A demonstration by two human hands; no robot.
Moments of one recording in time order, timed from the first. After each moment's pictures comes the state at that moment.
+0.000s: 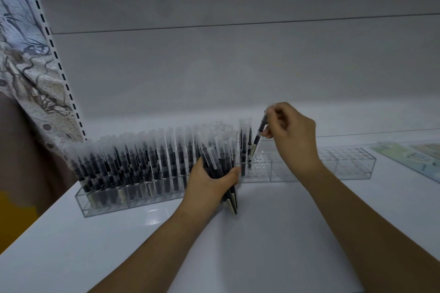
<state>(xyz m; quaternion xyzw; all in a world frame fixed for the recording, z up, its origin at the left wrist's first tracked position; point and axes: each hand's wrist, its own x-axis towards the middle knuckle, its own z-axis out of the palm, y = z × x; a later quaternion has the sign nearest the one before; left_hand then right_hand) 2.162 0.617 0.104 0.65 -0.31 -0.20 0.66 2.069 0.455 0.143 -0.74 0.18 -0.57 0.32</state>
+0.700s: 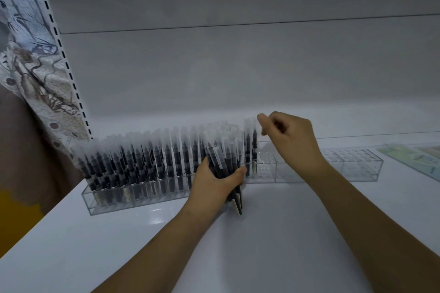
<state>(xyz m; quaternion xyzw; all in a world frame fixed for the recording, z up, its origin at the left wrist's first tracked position) 2.161 0.618 0.106 0.65 -0.31 -0.20 0.66 2.068 0.464 0.147 -0.82 0.19 -0.47 0.28</state>
